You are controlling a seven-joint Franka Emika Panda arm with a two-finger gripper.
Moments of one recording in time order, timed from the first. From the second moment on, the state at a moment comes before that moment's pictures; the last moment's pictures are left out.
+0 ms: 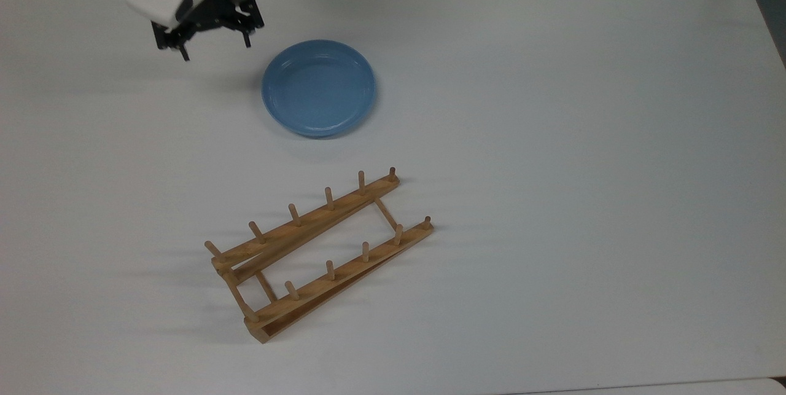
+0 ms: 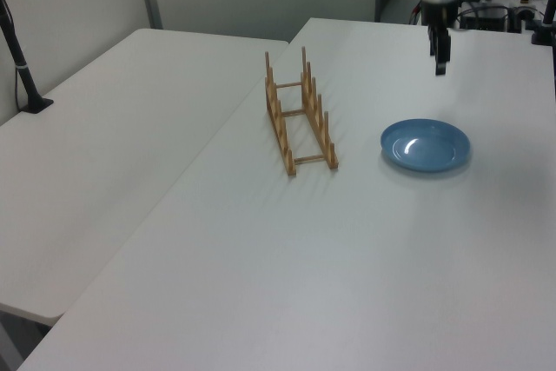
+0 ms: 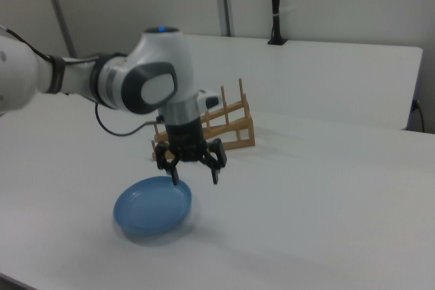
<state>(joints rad) -0.17 0.05 -0.08 -2.02 -0.12 2.03 -0.55</state>
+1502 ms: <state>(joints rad) -0.13 0.23 -0.02 -2.04 -0.12 2.23 -0.20</state>
